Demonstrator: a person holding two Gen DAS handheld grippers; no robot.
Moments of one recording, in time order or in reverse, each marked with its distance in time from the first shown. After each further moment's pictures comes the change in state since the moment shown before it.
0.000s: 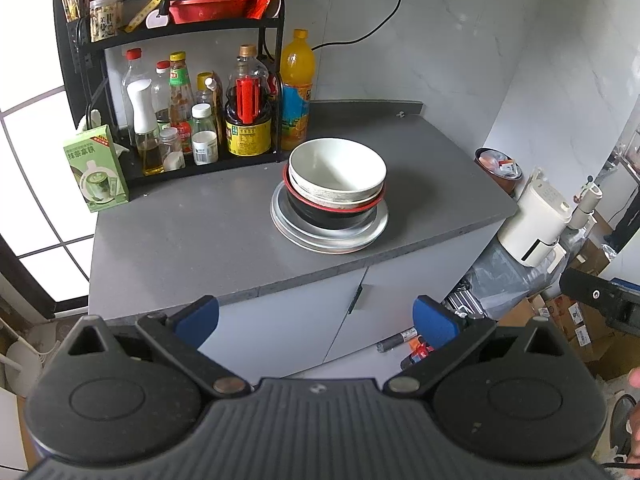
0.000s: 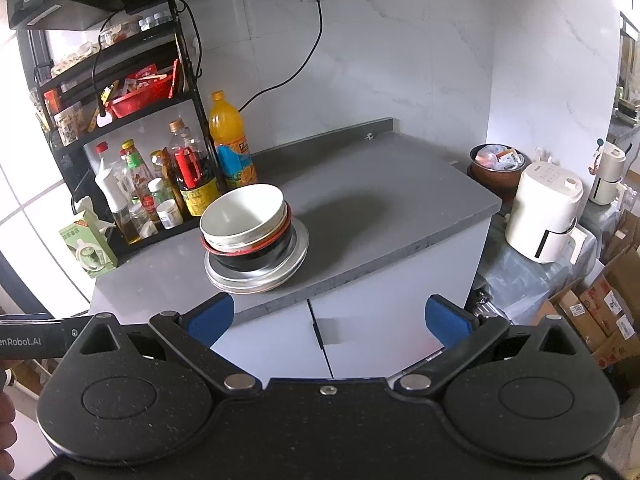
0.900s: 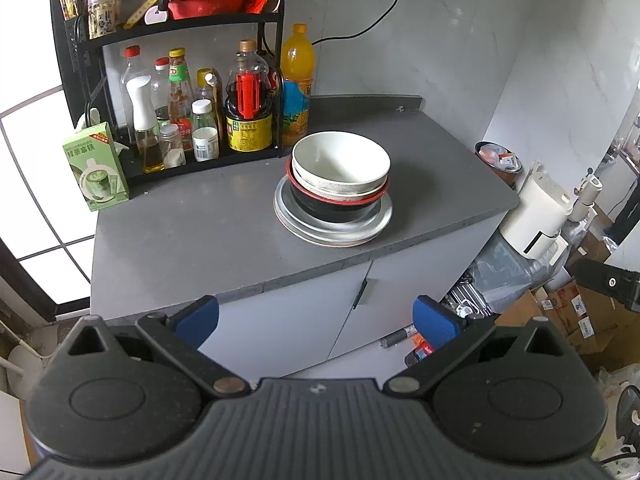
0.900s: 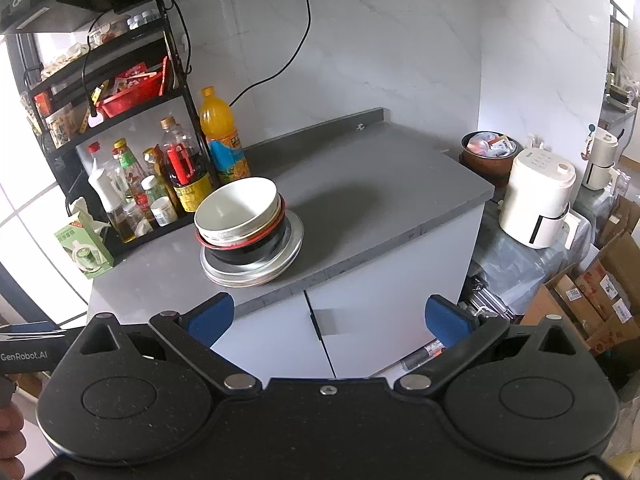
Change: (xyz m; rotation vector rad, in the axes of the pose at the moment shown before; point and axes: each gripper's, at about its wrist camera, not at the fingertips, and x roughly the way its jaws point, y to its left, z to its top) left arm 0.004 0.008 -0.005 0.018 0.008 -0.004; right arm -0.001 0.002 -0.004 0.036 0.028 -0.019
